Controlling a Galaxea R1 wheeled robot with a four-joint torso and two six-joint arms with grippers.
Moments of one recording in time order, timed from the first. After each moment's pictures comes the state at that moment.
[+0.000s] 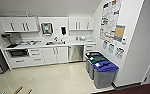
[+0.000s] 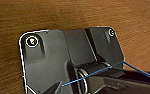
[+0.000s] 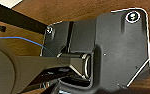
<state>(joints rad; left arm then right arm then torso) 1.46 2.69 -2.21 -0.08 -0.03 0.15 -1.58 2.66 -2.14 -0.21 0.10 0.07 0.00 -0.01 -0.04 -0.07</state>
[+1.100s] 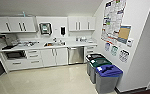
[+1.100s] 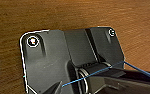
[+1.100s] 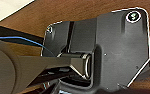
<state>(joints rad) 1.46 2.68 -2.21 -0.08 -0.03 0.15 -1.58 2.66 -2.14 -0.21 0.10 0.07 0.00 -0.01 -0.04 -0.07</state>
